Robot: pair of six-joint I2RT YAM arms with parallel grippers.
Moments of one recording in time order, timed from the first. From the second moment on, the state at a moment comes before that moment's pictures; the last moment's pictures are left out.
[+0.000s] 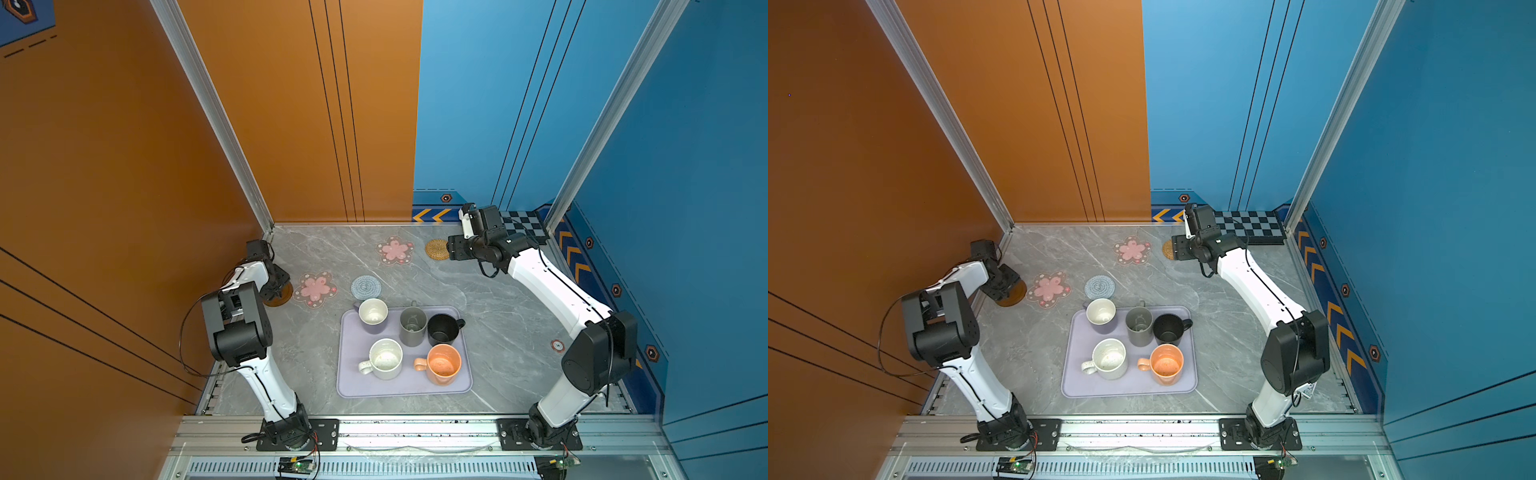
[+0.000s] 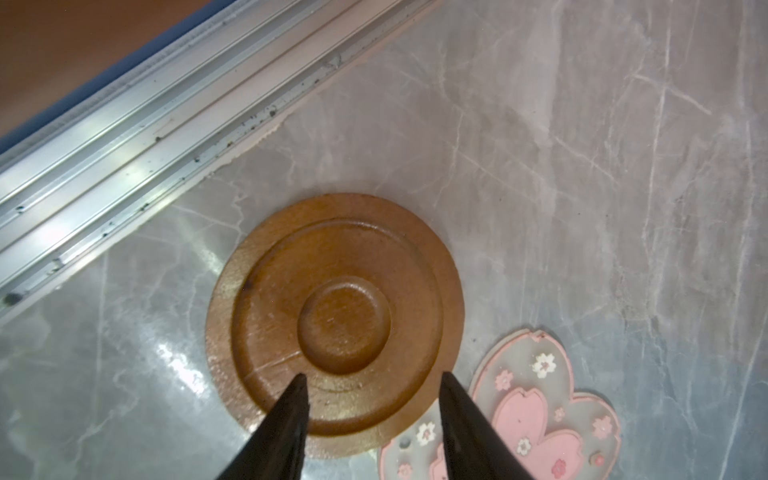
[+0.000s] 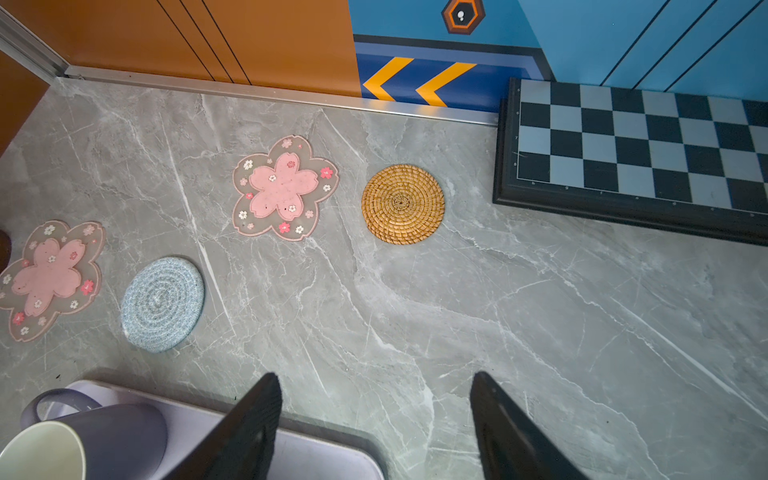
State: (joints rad) left arm 0.34 1.93 1.34 -0.52 -0.03 -0.66; right arm 0.39 1.69 1.58 -0.65 0.07 0.19
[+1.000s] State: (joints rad) left arm 0.15 2.30 1.78 -0.43 -0.02 -0.70; right arm 0.40 1.82 1.62 -0.67 0.07 0.18
